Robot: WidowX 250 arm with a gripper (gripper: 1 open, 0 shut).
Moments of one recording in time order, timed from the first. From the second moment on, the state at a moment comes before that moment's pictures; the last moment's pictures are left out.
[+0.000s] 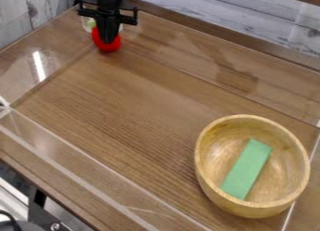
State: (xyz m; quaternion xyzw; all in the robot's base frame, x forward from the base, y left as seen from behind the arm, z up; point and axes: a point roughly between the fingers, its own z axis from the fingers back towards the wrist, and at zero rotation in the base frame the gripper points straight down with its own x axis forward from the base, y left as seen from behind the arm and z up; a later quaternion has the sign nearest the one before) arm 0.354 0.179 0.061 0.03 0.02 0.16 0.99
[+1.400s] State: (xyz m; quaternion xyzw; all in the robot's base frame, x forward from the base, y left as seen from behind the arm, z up) arm 0.365 0.125 0.094 0.01 0.00 0.18 0.98
